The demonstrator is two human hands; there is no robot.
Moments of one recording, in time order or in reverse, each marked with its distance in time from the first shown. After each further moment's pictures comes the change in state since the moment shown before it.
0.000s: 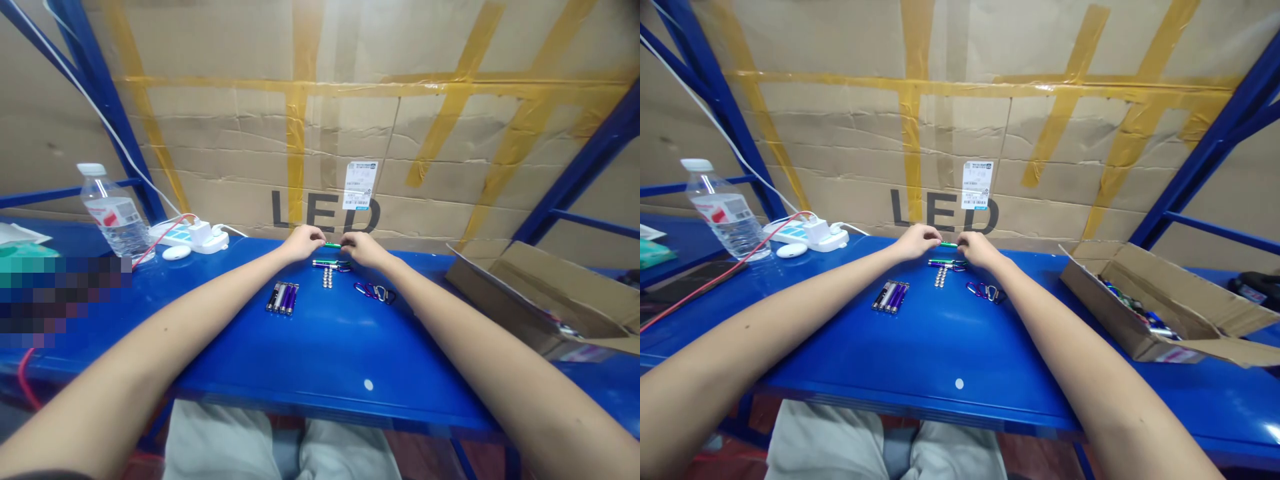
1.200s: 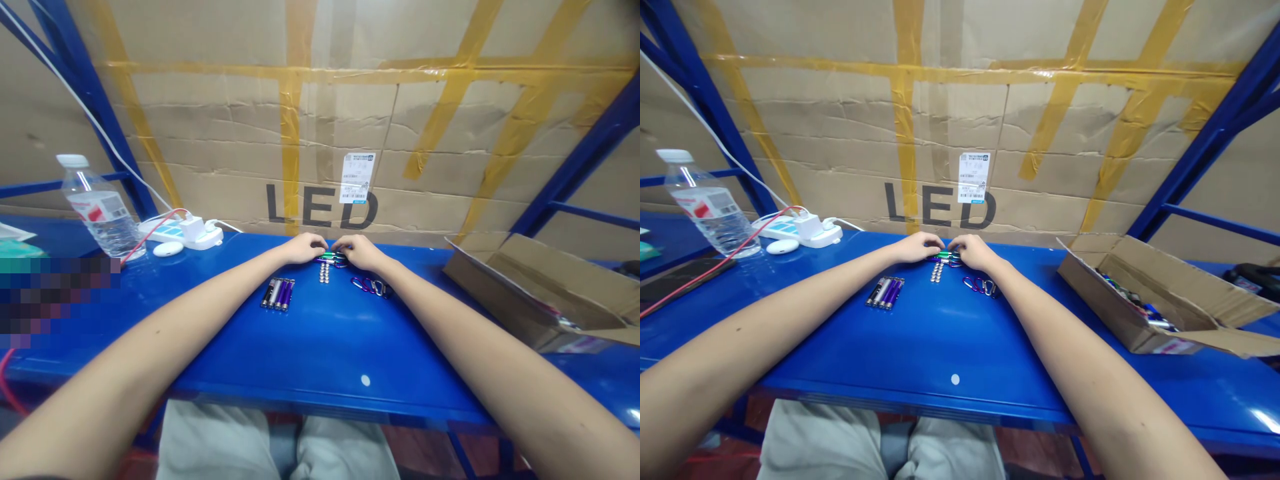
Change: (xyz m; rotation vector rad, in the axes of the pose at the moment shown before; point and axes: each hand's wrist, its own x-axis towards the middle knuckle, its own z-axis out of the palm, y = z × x) left_hand -0.007 -0.002 0.010 0.115 -0.268 0.007; right_hand -0.013 0.009 0.014 -0.007 -0.026 -0.104
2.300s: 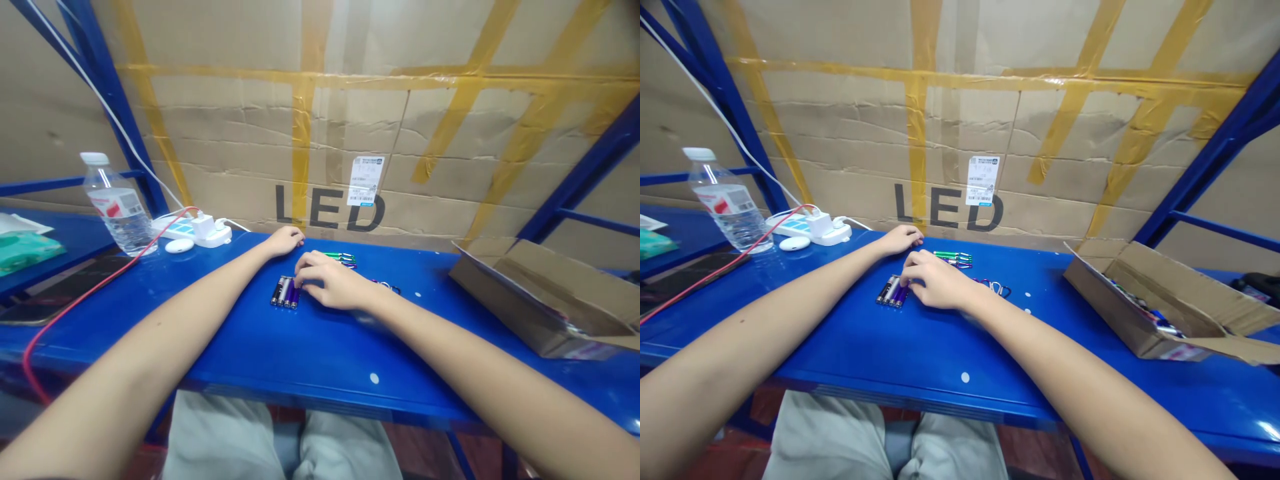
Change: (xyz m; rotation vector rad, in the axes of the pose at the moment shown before) left_hand -0.016 -0.053 -0.027 -0.080 0.237 -0.235; right_hand -0.040 -0.127 0.019 0.012 -0.103 -0.536
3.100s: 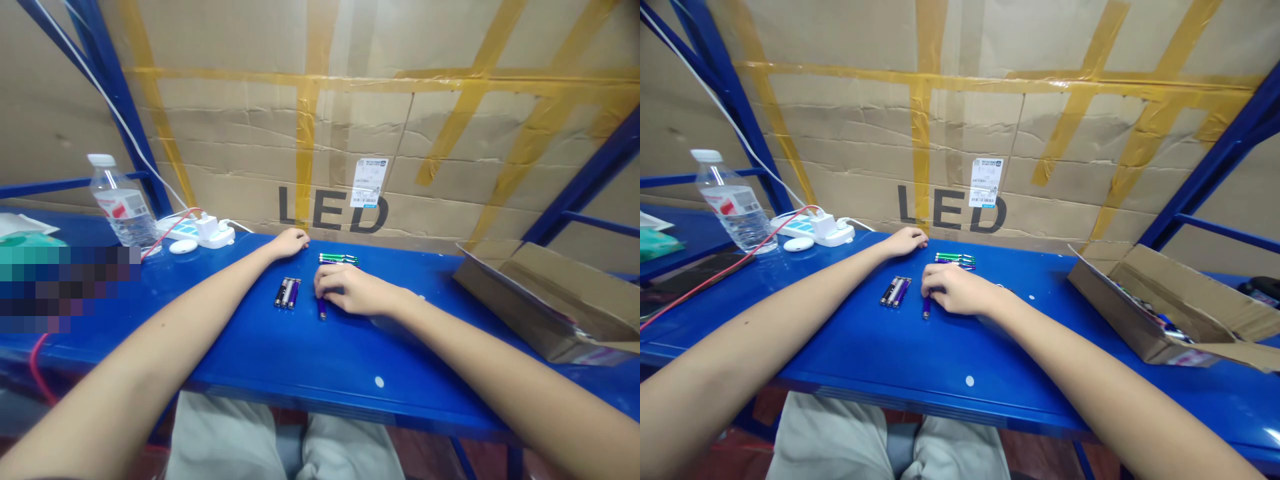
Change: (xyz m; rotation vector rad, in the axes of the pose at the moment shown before) left_hand 0.000 0.004 0.001 0.056 -0.042 -0.005; right_hand -0.023 0.010 -0.017 0.105 -0.135 -0.018
